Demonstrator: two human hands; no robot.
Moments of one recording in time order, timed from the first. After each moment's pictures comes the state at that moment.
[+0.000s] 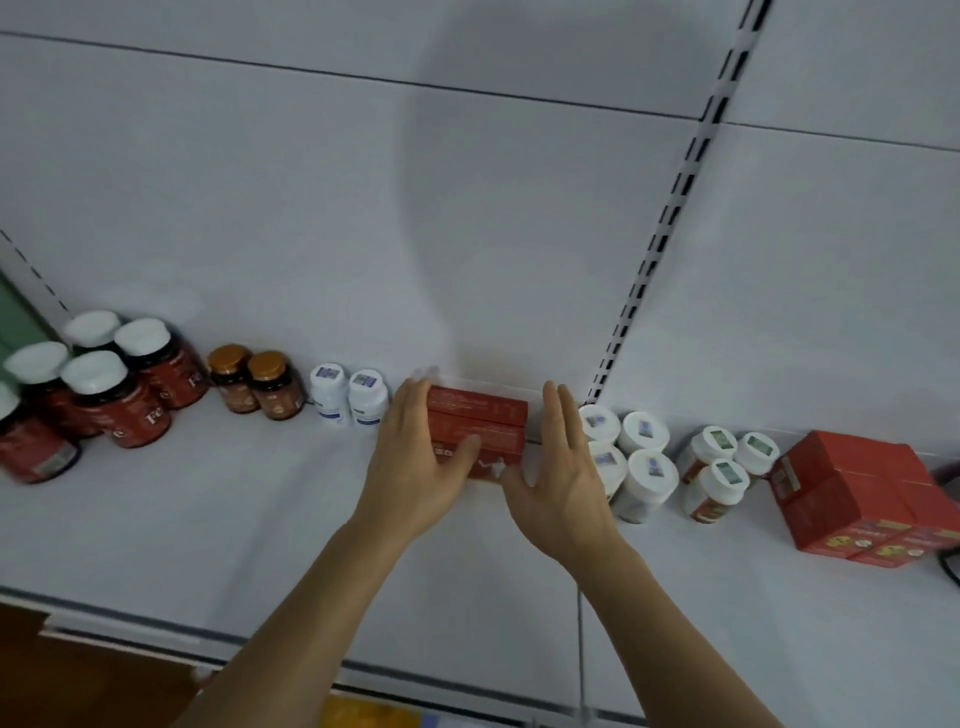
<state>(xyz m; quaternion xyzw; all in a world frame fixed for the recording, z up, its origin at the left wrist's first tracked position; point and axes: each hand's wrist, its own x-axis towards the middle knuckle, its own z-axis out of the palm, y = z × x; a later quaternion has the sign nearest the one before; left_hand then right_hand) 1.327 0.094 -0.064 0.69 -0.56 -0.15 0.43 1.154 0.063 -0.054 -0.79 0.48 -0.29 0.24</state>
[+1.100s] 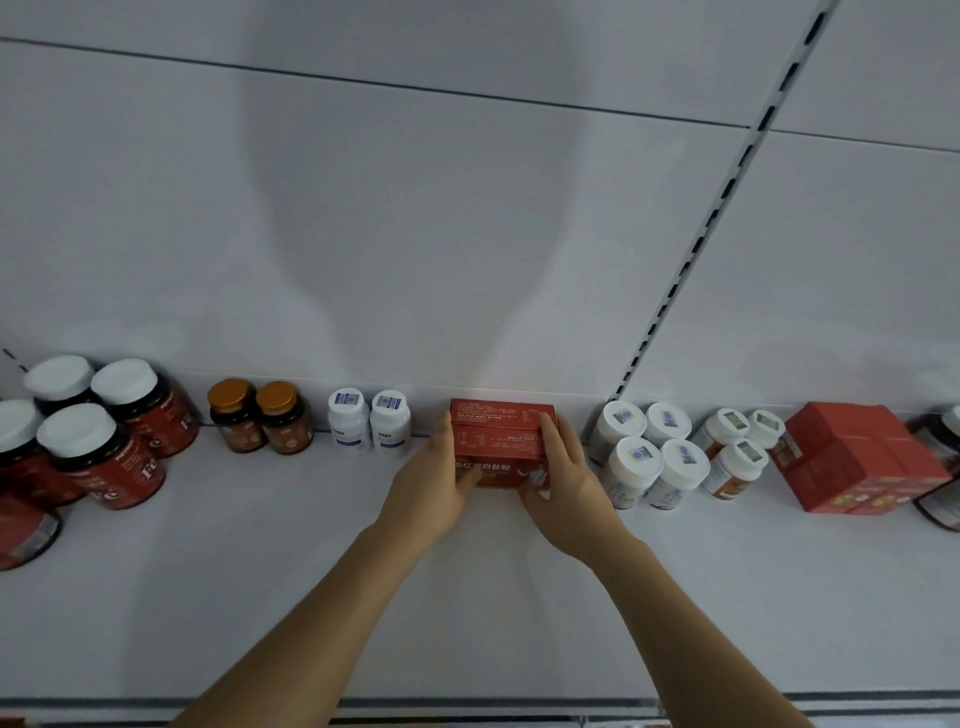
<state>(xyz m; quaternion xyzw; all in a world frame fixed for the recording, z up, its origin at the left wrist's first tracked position) 1.383 0.071 -0.107 0.66 -0.66 -0.23 0.27 1.190 0.050 -0.110 -0.78 0.55 -0.24 0.20</state>
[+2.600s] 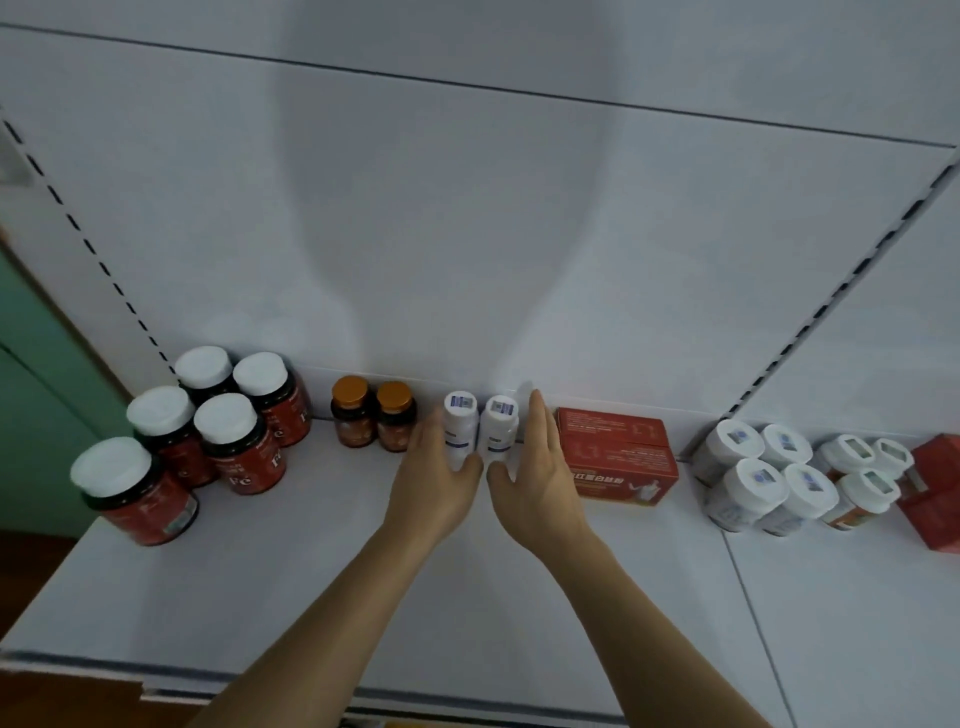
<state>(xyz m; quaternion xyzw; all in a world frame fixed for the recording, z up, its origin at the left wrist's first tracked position) 1.488 0.105 -0.088 0.70 -0.52 -0.25 0.42 1.355 0.084 -0.072 -0.74 0.52 -0.30 0.31</state>
